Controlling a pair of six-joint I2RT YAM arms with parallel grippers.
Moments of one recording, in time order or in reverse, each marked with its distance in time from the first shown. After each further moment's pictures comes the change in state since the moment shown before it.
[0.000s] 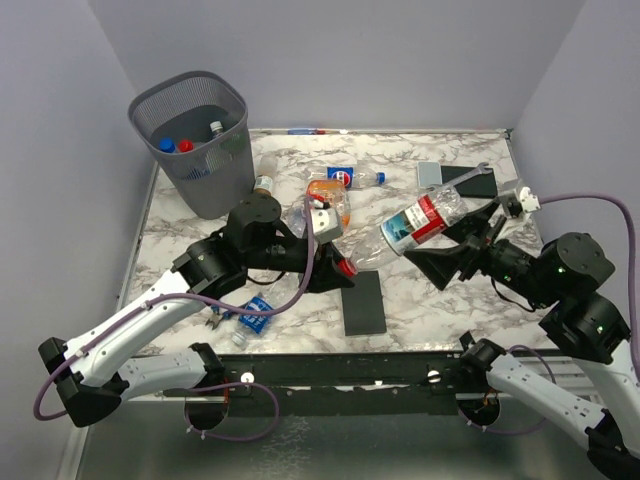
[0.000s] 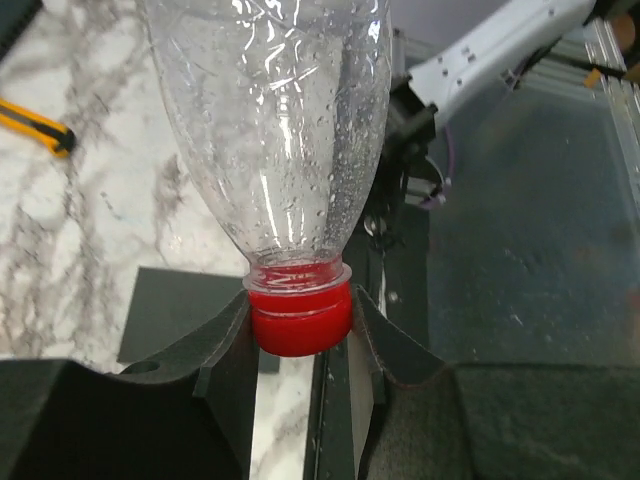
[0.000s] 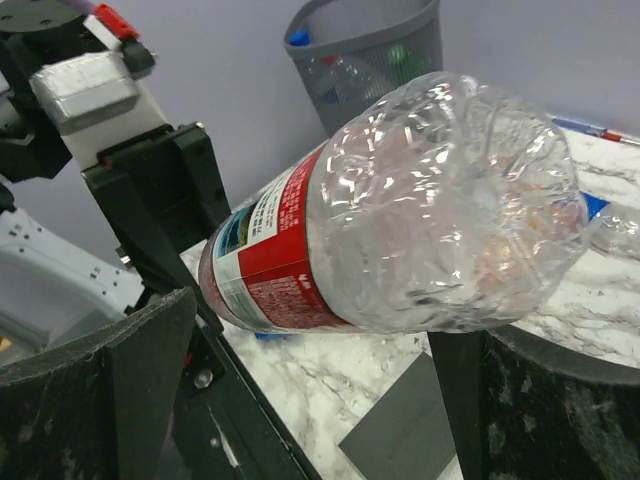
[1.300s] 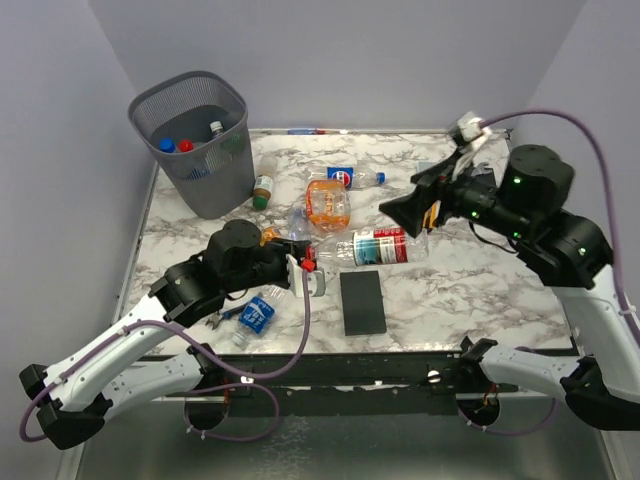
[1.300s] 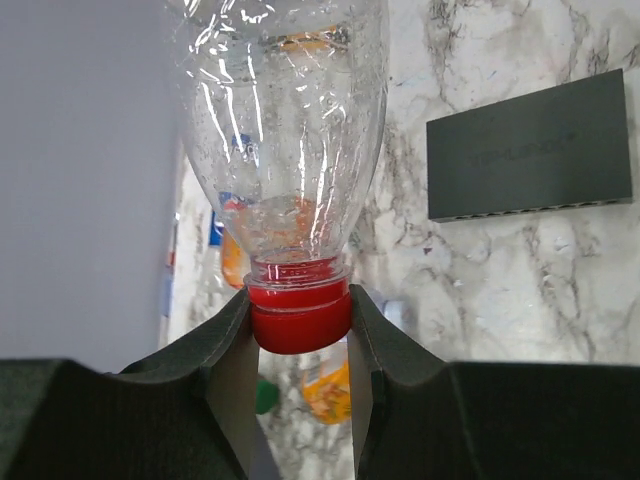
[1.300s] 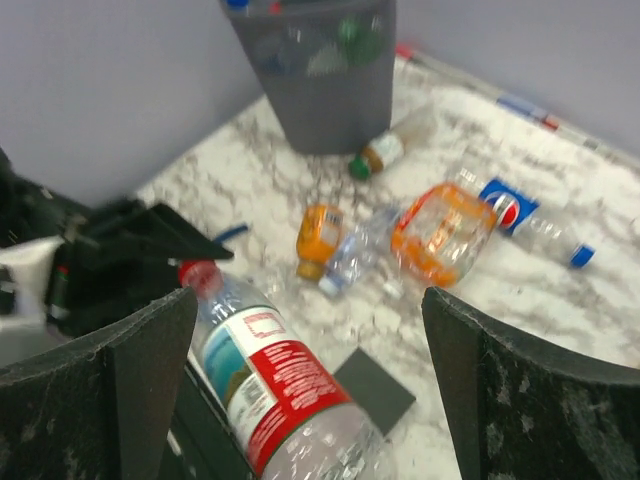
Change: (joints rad) left arm 0.009 -0.188 -0.213 -0.139 -0.410 0.846; right arm 0.000 0.443 0.540 -0.266 0.046 -0.178
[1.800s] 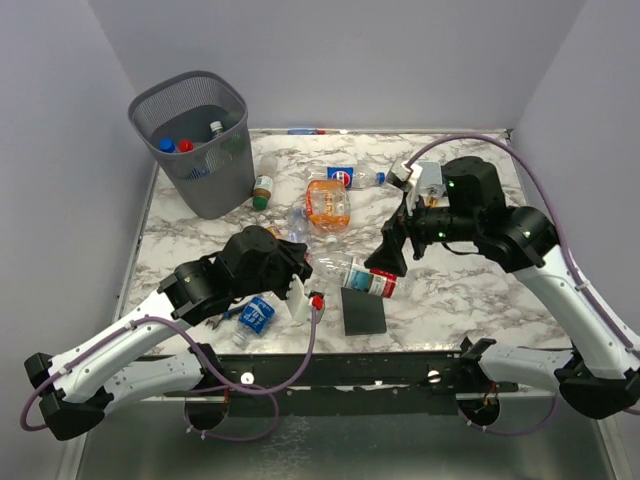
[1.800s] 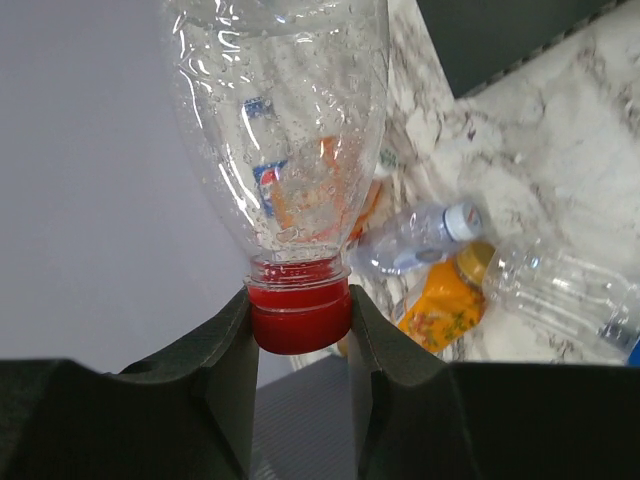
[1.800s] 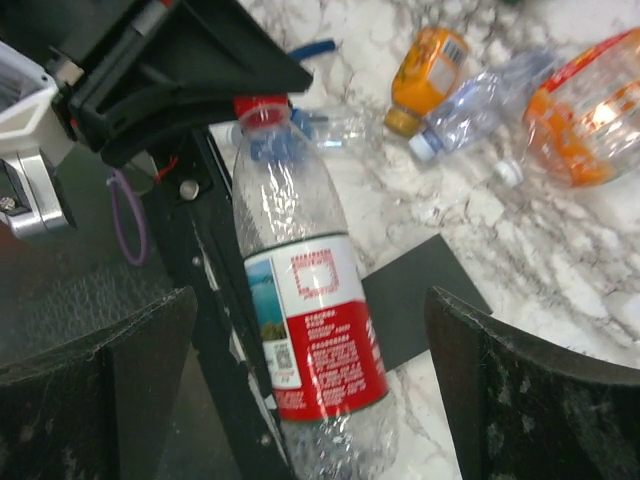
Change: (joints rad) left arm -0.057 0.055 0.062 -0.183 -0.071 0.483; right arm 0.003 0.079 -0.174 -0.166 -0.337 -0.170
